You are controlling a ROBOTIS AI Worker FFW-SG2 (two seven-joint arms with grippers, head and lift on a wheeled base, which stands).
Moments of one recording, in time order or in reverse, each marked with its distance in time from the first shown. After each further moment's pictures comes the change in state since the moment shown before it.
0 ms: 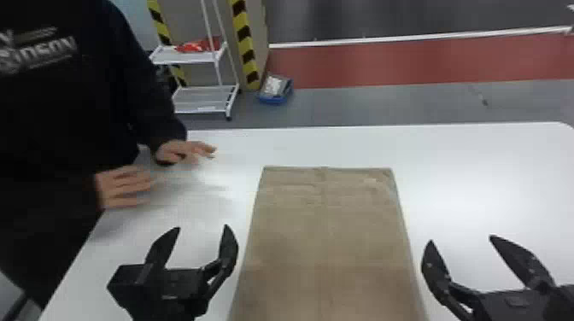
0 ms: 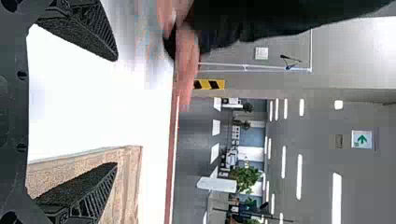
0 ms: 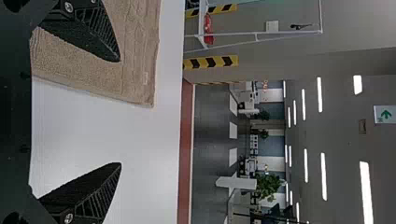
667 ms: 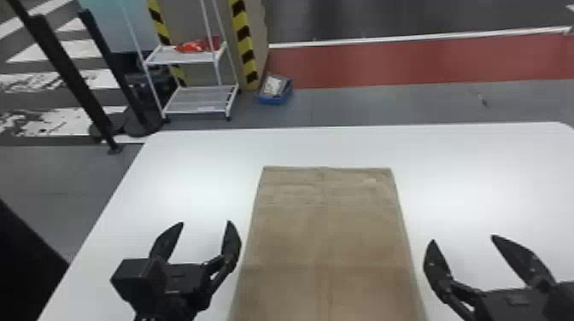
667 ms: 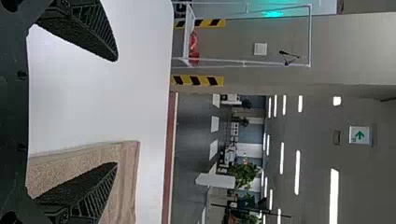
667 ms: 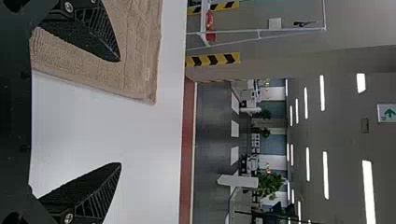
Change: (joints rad) left arm -0.022 0.000 -0.005 0.001 -0.004 0.017 -0.026; right arm -0.009 0.001 -0.015 0.009 -0.004 0.009 0.002
